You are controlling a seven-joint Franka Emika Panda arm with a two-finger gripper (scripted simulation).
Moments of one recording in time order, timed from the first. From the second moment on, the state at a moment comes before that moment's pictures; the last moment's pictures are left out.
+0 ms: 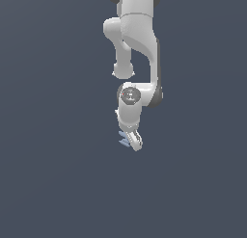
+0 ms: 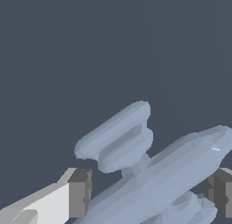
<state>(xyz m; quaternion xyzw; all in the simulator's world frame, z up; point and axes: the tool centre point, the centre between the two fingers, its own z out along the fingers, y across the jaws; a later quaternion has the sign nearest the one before) -0.007 0.024 0.036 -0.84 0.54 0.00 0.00</state>
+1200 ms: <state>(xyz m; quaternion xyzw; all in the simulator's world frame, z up) 0.077 0.171 0.118 -0.84 0.54 0.00 0.00</state>
